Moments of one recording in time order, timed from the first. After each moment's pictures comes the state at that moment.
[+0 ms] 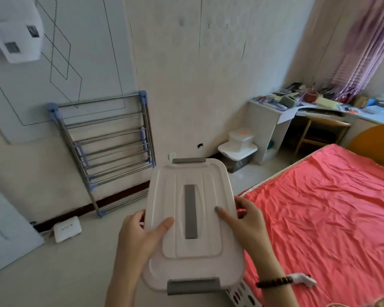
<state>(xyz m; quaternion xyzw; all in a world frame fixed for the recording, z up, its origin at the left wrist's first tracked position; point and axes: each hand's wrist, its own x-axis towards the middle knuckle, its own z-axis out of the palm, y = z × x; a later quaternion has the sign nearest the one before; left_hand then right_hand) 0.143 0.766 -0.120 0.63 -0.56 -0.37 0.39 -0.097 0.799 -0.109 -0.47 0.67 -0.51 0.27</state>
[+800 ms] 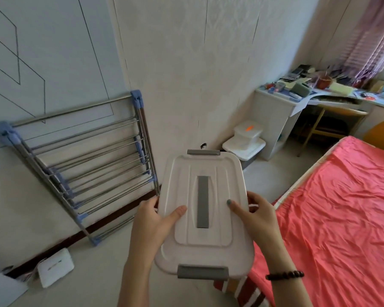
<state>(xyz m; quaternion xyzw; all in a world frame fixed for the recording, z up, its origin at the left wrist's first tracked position) 0.178 0.403 -0.139 0.59 -0.62 -0.40 0.31 -0.055 0.476 -0.134 -0.39 0.73 -0.50 0.26</state>
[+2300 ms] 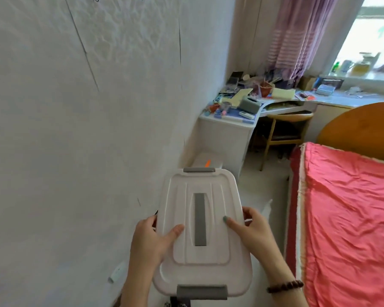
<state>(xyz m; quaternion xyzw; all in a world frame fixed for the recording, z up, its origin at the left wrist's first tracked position) -0.210 -0.184 -0.163 0.49 -0.72 -0.44 0.21 -0.396 -0.032 -0.165 -0.20 0.80 -0.52 0.24</state>
